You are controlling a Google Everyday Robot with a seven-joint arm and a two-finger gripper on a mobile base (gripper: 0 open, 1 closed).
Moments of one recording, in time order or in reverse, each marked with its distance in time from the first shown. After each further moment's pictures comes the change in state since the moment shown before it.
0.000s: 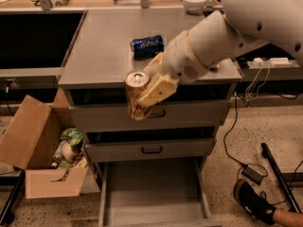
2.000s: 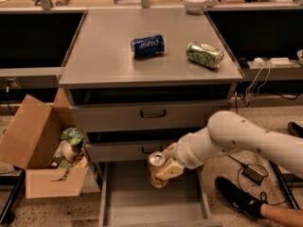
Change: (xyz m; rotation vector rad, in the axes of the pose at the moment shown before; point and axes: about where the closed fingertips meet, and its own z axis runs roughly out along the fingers) arm 0.247 0.081 0.160 -0.045 0.118 0.278
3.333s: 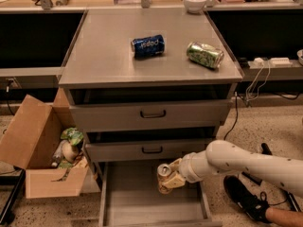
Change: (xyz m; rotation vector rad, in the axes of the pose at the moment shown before) arm 0.110 -0.043 0.088 0.088 0.002 0.097
